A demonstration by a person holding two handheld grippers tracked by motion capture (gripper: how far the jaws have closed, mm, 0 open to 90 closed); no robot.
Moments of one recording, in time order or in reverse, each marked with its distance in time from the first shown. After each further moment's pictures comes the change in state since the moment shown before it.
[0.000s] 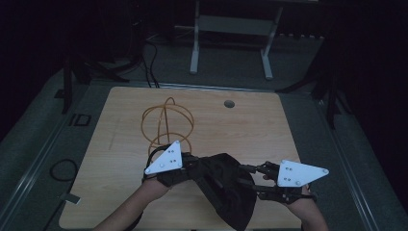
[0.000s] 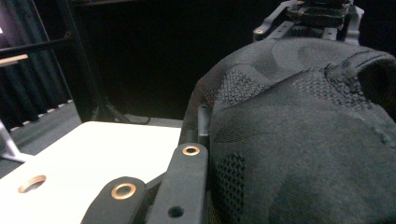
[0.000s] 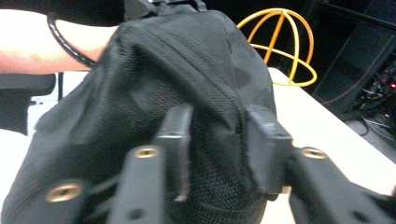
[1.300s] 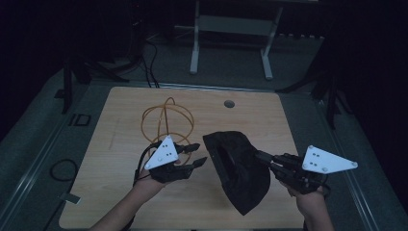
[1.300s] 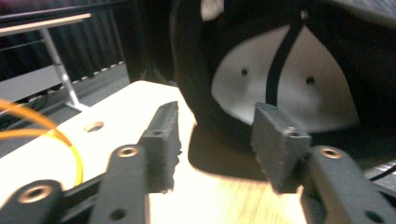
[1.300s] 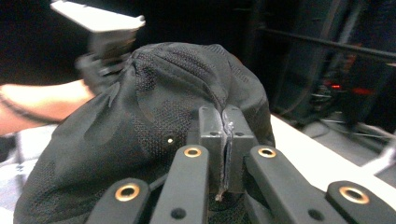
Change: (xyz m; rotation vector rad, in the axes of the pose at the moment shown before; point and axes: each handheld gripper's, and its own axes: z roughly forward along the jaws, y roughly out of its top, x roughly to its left) left arm 0.004 -0.012 -0.018 0.130 0.228 -0.080; right arm -0.021 0.012 -0.032 -0.139 -0.204 0.160
